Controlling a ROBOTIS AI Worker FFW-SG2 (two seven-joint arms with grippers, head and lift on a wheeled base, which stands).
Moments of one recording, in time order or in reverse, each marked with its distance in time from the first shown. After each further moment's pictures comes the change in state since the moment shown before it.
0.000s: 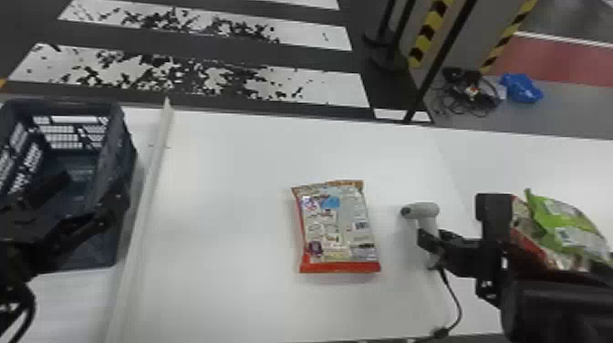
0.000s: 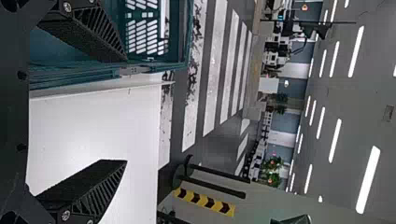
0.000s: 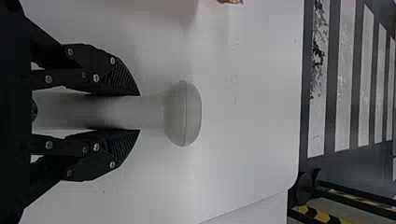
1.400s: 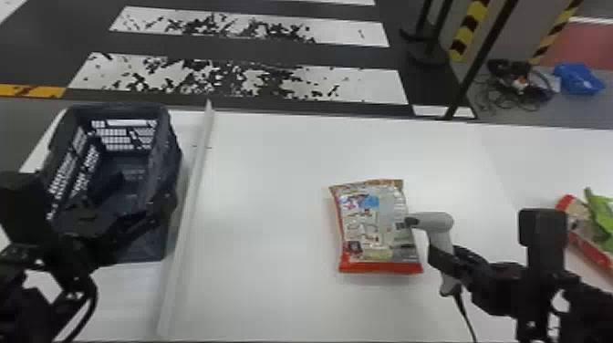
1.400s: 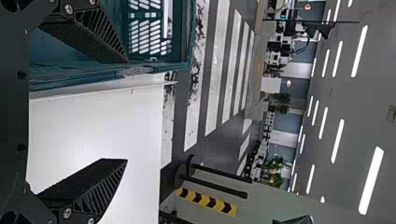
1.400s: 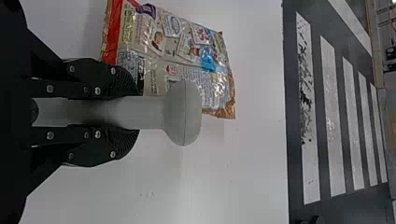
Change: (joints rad) left arm 0.001 0.000 0.003 0.001 0.001 0.009 -0.005; right arm 0.258 0.075 0.079 -0.452 -0.094 0.168 0.021
